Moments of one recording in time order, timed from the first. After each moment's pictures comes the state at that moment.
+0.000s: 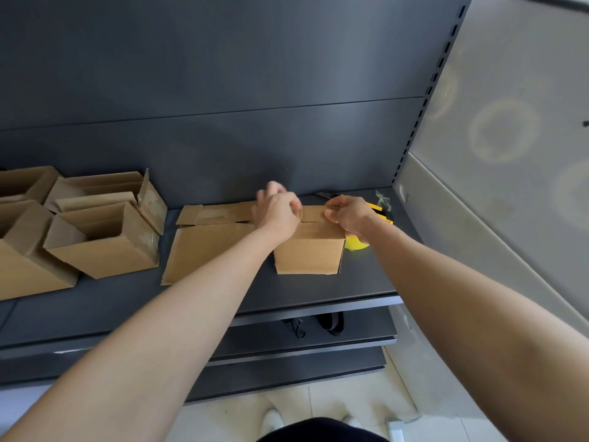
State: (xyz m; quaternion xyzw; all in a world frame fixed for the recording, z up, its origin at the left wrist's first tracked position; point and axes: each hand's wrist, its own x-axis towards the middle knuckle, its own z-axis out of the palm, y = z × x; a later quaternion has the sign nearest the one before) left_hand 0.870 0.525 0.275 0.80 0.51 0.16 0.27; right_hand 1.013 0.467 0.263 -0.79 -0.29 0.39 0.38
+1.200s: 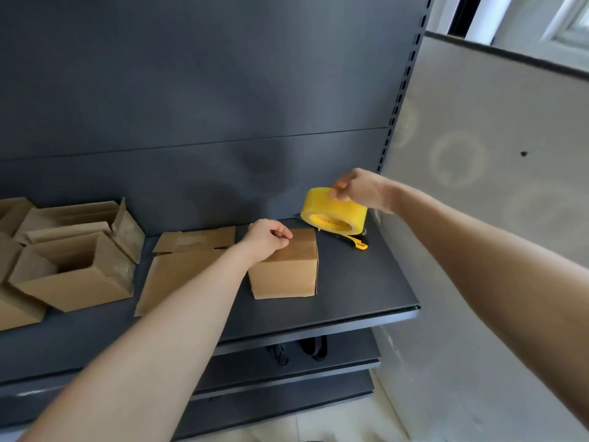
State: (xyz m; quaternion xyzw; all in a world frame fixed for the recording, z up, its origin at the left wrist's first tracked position) left_hand 0.886 0.536 0.275 0.78 0.44 0.11 0.43; right_hand 1.068 0.443 0.384 -0.80 -0.51 0.26 0.18
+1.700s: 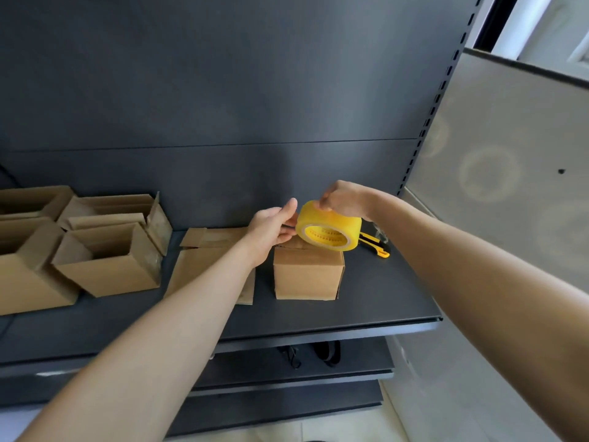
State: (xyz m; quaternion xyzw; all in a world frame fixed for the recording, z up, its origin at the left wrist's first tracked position) left_hand 0.849 0.542 0.301 0.57 0.41 0.26 0.66; right_hand 1.006 0.485 0.380 -0.79 -0.53 0.29 0.11
